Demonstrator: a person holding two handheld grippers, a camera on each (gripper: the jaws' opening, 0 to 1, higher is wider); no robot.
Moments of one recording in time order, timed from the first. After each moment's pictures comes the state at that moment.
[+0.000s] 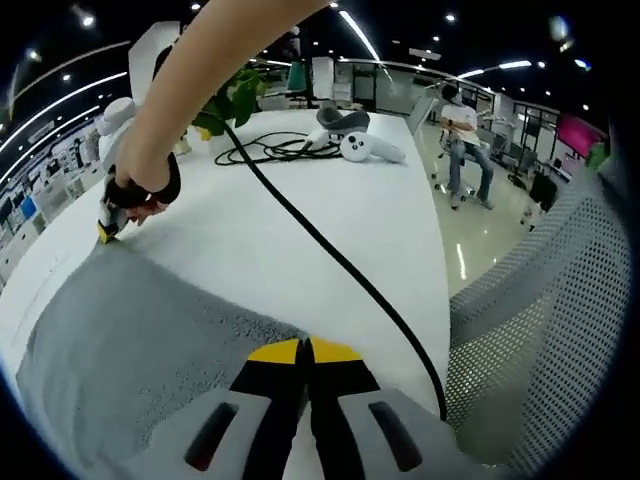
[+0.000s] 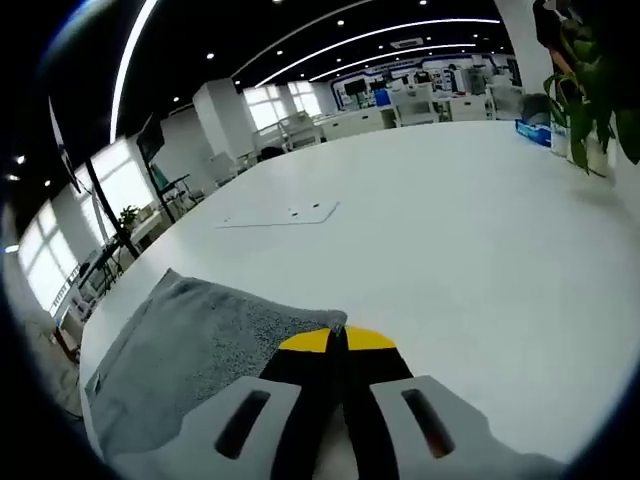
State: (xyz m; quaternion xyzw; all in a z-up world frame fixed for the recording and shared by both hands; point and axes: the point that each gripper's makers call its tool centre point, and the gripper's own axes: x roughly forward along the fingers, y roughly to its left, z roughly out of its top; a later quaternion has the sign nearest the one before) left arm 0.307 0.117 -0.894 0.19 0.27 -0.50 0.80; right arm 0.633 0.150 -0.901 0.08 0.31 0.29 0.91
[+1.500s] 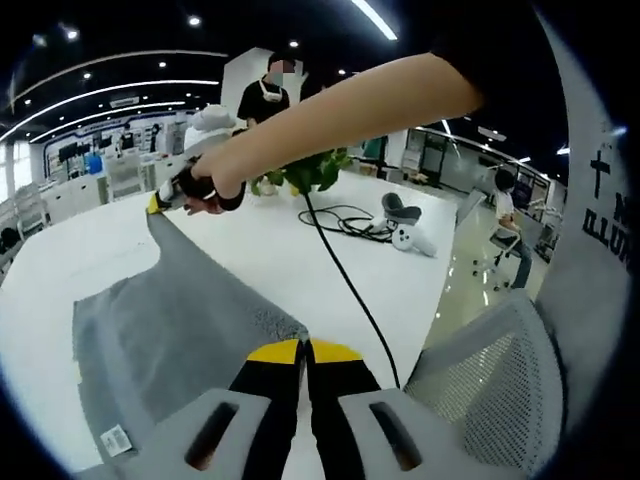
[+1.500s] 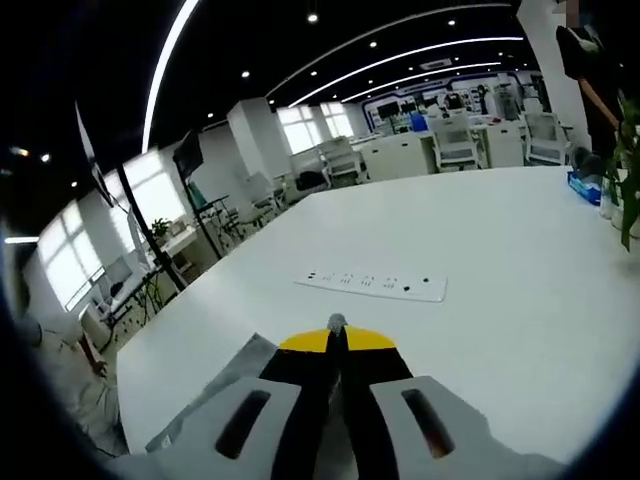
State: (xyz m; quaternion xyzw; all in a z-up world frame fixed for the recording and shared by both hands) left arm 0.293 0.243 -0.783 0.04 0.24 -0.38 0.89; right arm 0.618 0.281 -0.788 0.09 0.25 0.35 0.90
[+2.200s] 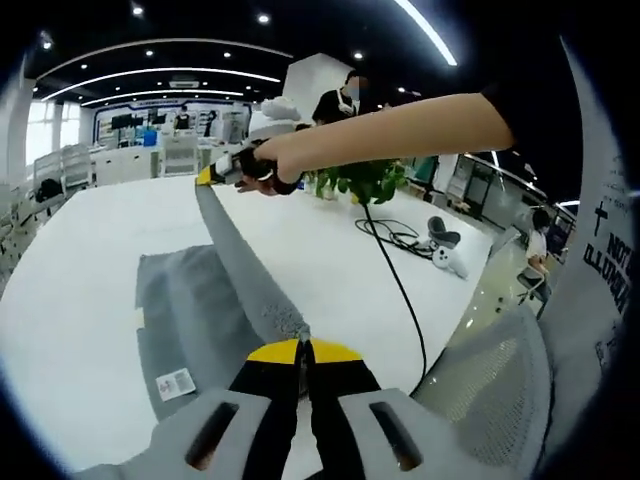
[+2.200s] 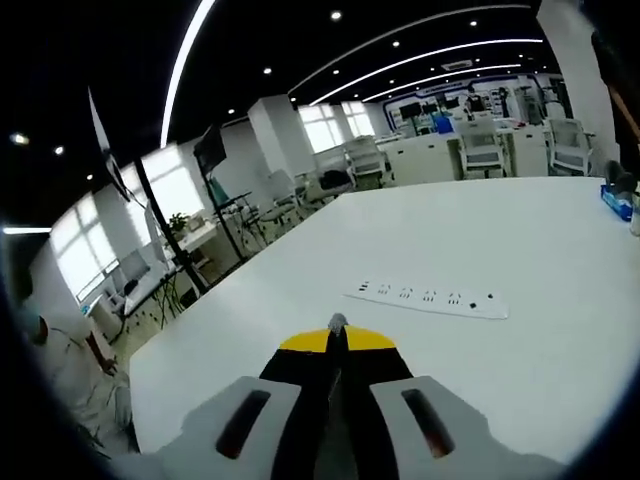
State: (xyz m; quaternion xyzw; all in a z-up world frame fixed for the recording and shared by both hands) left arm 0.284 0.342 -0.778 -0.02 0.25 -0.29 0.92; right arm 0.603 0.368 -0.765 0.08 0.24 0.39 0.89
